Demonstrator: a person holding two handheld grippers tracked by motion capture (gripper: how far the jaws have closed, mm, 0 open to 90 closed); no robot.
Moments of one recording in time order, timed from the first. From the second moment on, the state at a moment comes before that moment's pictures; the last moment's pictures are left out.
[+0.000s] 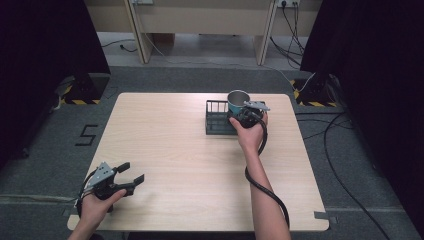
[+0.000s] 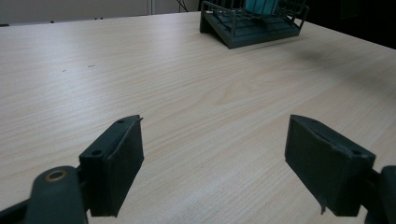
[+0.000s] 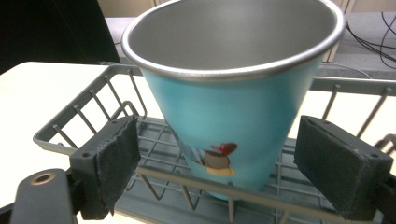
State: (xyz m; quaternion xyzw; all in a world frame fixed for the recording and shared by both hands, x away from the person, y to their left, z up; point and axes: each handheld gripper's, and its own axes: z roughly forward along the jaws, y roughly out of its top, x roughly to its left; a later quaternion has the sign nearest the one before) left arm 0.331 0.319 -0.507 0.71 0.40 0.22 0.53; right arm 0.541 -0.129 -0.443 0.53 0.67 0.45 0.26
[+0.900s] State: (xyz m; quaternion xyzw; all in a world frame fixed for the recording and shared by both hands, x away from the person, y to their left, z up) left arm 0.331 0.320 -0.506 0.71 0.40 0.22 0.53; right arm 0.493 -0.152 -0.434 0.50 0.69 0.46 0.27
